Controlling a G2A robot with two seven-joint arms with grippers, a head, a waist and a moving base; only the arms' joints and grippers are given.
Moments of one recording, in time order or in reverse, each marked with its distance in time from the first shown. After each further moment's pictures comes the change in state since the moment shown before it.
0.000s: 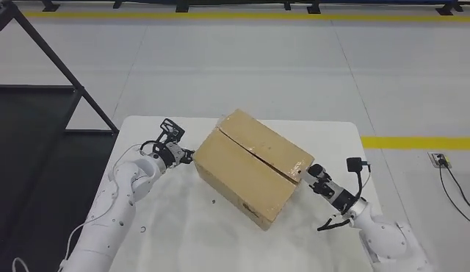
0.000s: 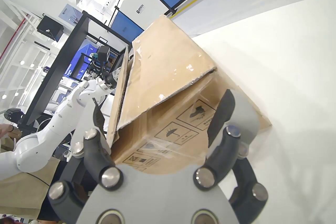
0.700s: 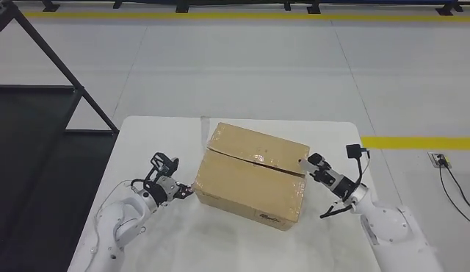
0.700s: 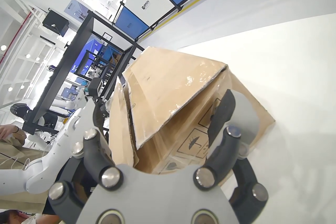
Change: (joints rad) left arm 0.437 0.073 -0.195 -0.477 -0.044 -0.032 -0.051; right arm 0.113 0.009 -0.016 0.080 0.048 -0.005 0.065
